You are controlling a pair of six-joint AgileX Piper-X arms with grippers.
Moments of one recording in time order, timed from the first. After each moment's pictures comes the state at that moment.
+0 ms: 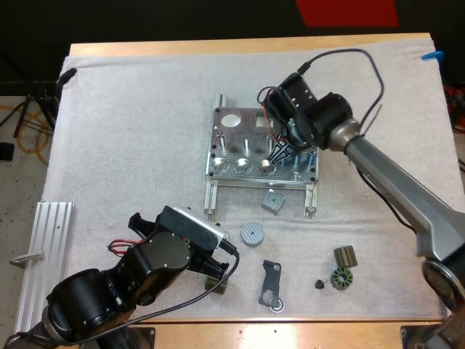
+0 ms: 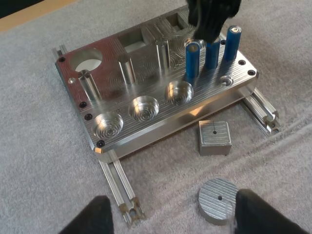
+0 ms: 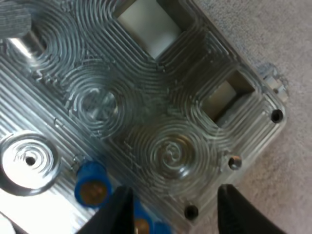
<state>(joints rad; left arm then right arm) -0.98 0.71 -0.88 0.98 -0.38 -2.06 0.62 1.82 -1.61 1.03 0.24 -2.07</state>
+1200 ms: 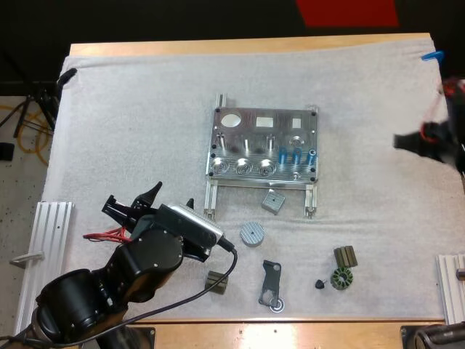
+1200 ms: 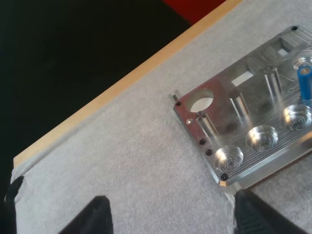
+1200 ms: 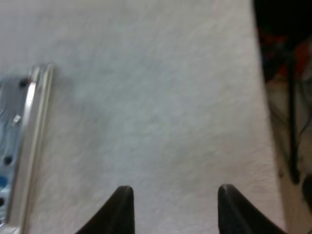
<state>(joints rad) -0.98 0.71 -0.94 0.98 -0.69 -1.77 0.19 1.09 -1.24 1.08 0.24 -1.74</state>
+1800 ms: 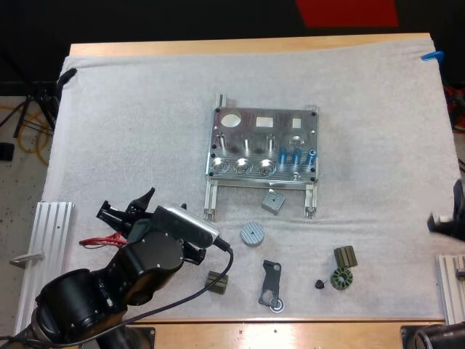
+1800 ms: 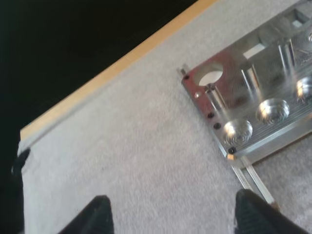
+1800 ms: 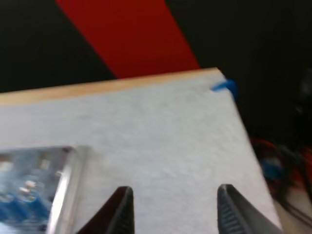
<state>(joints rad) -0.98 0.71 -0.95 1.08 -0.71 -1.85 0.19 0.40 -0.85 0.89 0.19 -1.74</state>
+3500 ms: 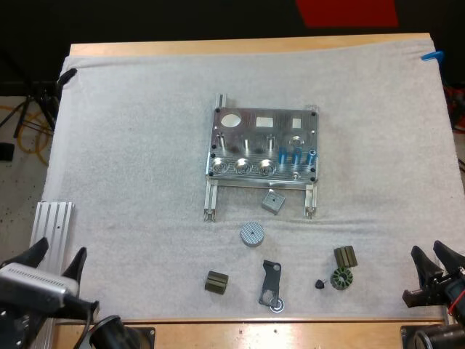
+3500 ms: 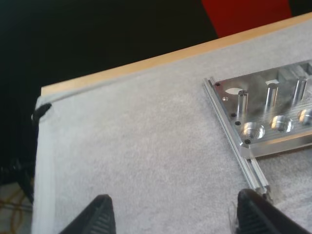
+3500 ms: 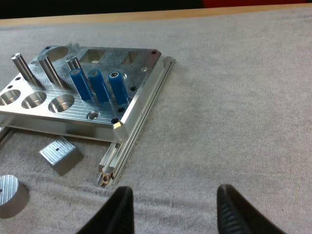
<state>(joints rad) -0.90 0.32 -1.20 1.54 -0.62 -2.05 0.19 -0.01 -0.53 1.04 -0.10 -1.78</state>
